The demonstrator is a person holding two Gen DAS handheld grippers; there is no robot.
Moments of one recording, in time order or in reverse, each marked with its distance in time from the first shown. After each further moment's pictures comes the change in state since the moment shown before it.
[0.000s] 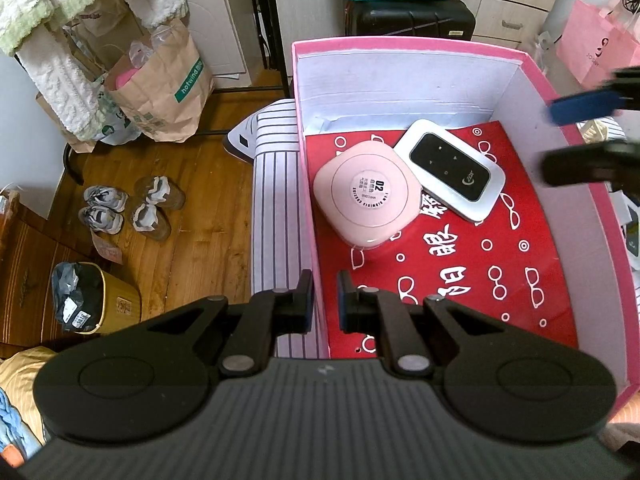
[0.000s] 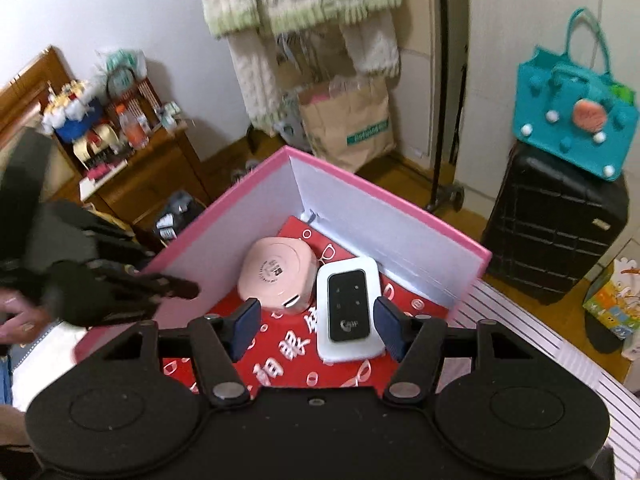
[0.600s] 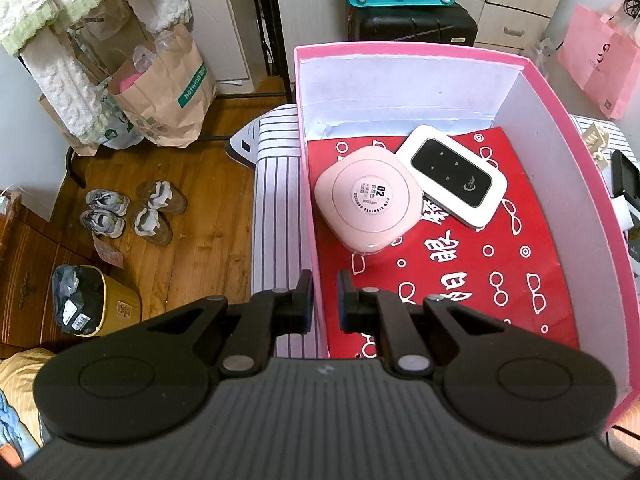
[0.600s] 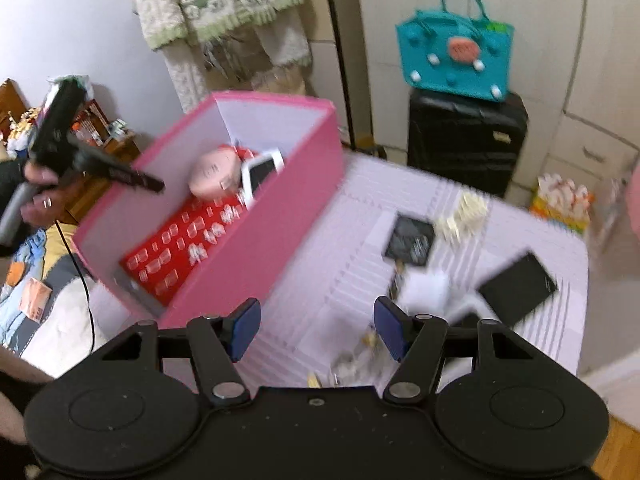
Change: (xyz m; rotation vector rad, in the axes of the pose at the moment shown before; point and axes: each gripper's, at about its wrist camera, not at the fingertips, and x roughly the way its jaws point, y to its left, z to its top) left arm -0.001 0.001 0.000 -0.005 -0.022 0.005; right arm -0.097 -0.030 -0.151 0.191 -0.007 -0.151
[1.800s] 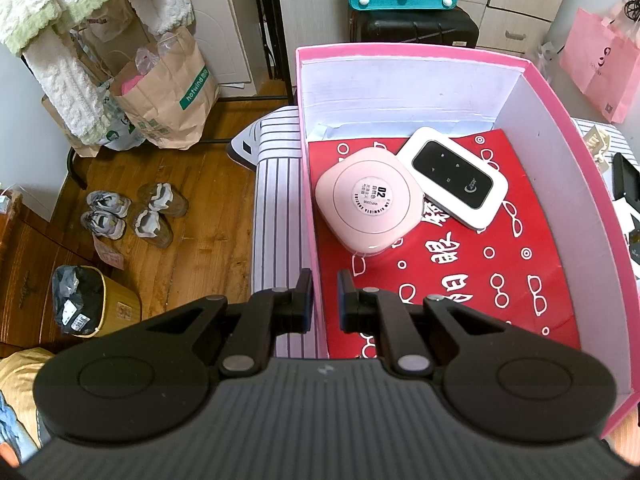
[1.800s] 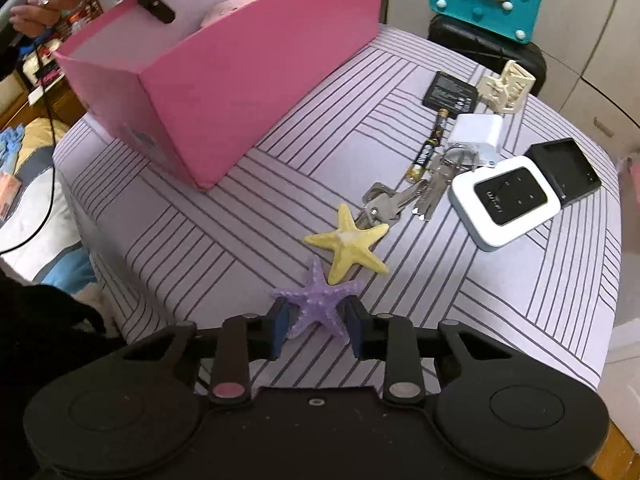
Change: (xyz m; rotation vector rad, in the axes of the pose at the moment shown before) left arm 0.001 0.000 0.000 -0.003 -0.004 0.004; right arm 0.057 0.033 -0.101 -0.134 0.173 -0.077
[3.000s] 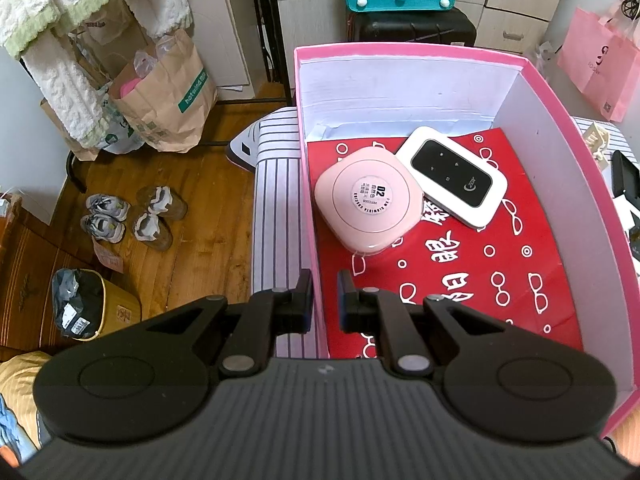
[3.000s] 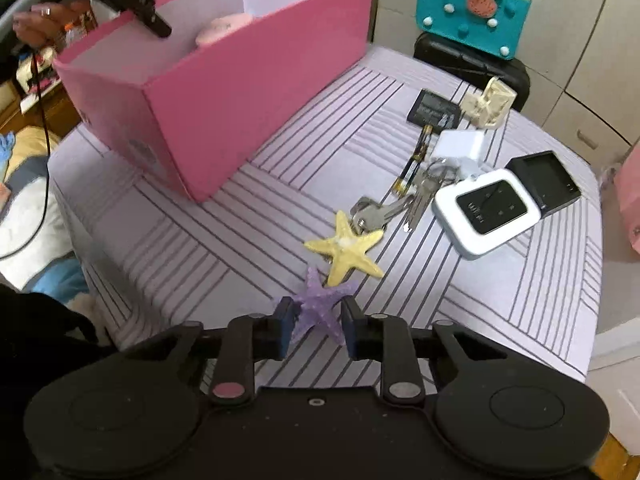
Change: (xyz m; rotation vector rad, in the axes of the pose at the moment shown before) left arm 0.002 -0.003 -0.004 0.008 -0.017 0.000; right arm -0.012 0.004 -0.002 -0.007 -0.057 -0.052
